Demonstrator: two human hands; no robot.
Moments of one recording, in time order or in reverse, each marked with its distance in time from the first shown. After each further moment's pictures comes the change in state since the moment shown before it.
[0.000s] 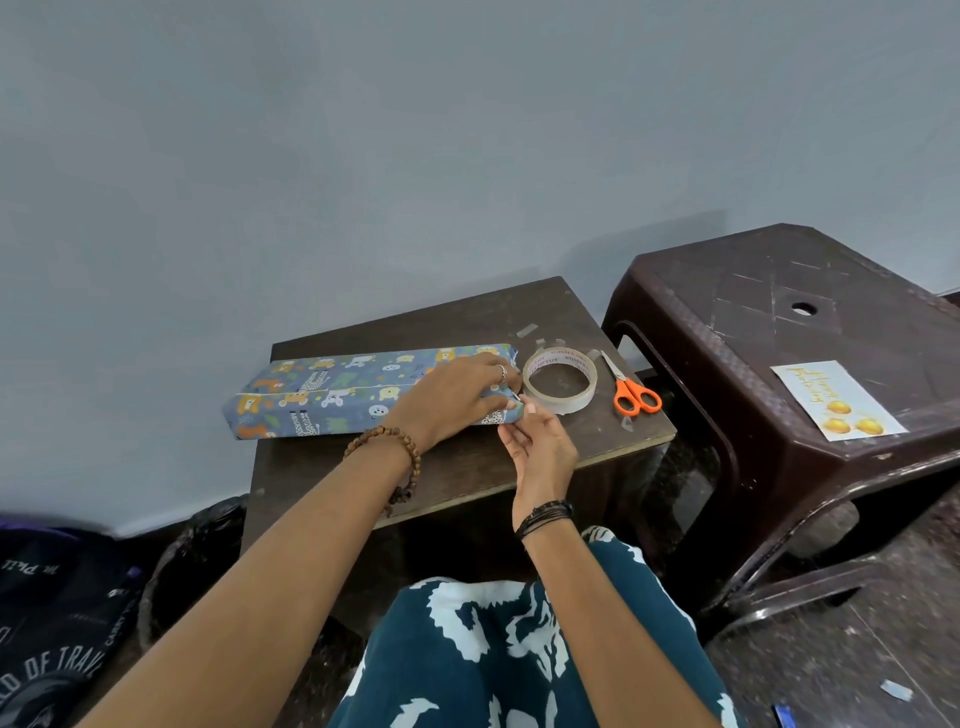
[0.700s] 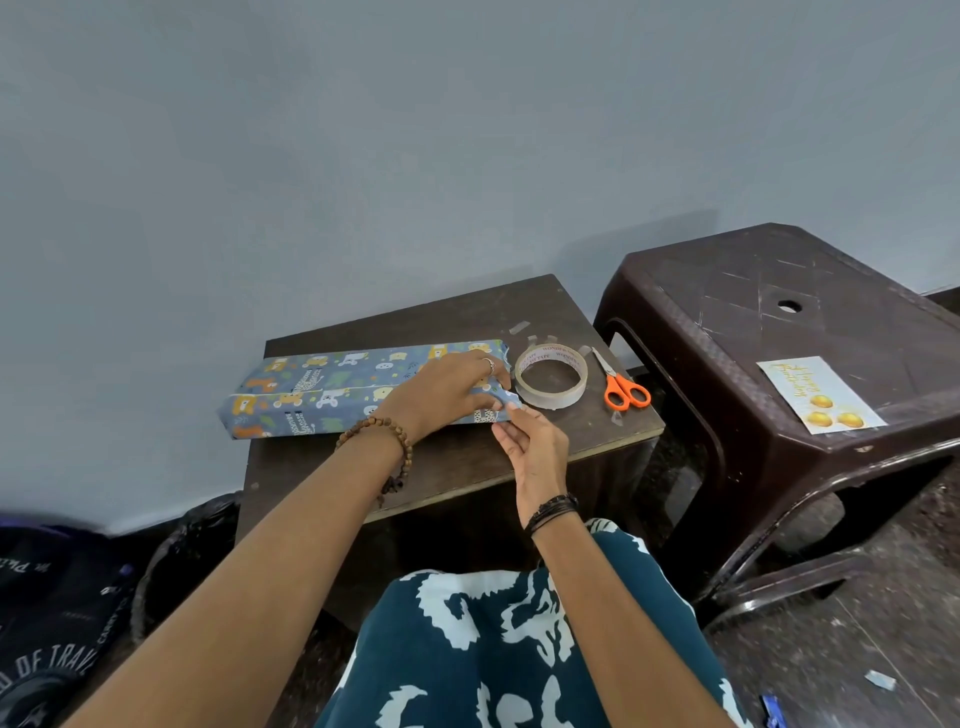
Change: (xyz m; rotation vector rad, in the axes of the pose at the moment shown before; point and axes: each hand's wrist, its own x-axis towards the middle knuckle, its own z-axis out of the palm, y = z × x) left_hand 0.000 -0.001 -0.001 -0.028 -0.025 -0.024; right_hand 0.001 -0.013 -0.007 -0.063 -0.099 0.098
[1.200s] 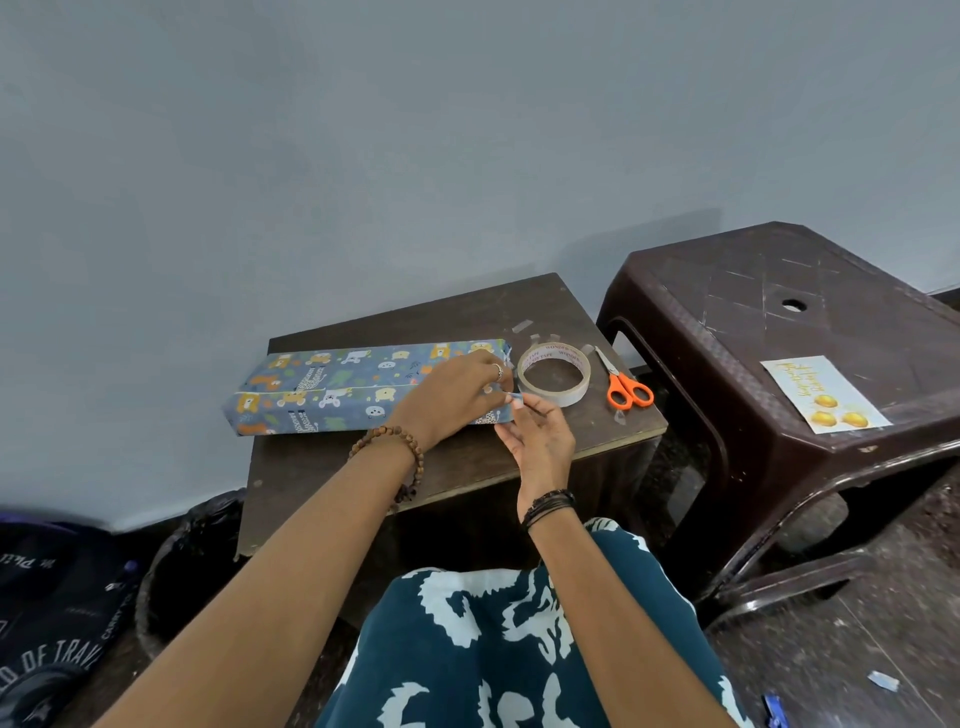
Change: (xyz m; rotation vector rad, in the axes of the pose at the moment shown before) left_hand 0.001 0.004 0.010 0.051 0.104 0.003; right_hand 0.005 0.011 -0.003 -0.084 0.029 -0.197
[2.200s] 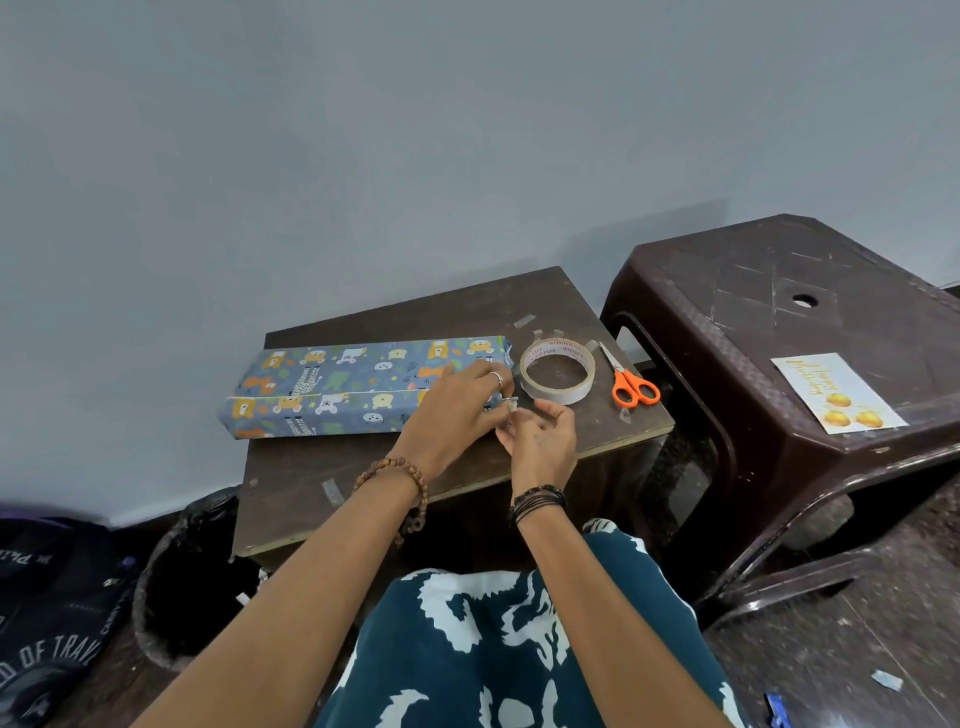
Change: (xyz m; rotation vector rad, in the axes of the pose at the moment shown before) left_hand -0.017 0.013 0.015 -0.041 0.106 -0.067; right_hand 0.005 0.003 0.008 -0.113 0.193 0.013
